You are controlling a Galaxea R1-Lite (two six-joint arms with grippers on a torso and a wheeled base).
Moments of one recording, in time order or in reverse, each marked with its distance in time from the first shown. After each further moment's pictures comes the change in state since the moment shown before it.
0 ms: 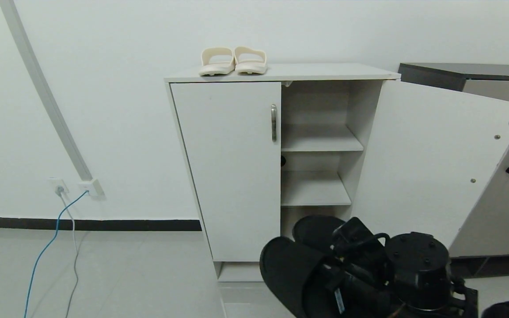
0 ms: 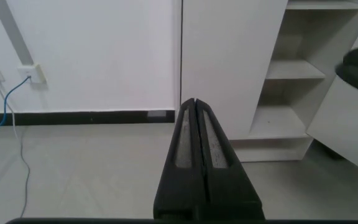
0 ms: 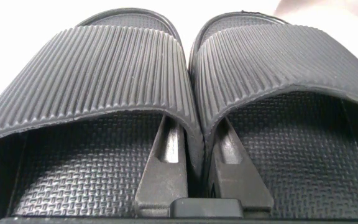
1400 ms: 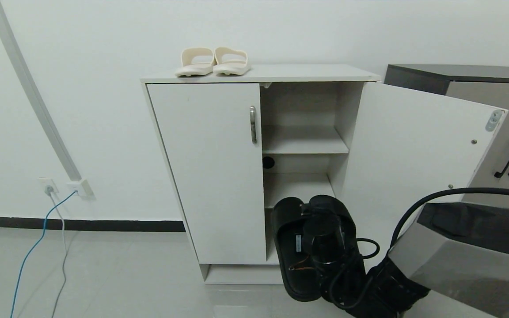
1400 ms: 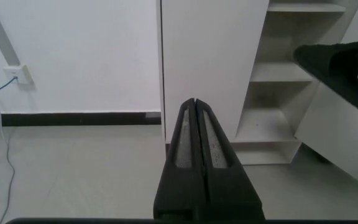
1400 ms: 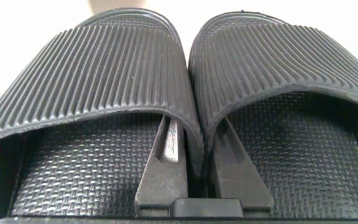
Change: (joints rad) left arm 0.000 0.000 0.000 0.000 0.000 0.001; right arm -0.057 0.421 -0.453 -0.005 -0.484 0.188
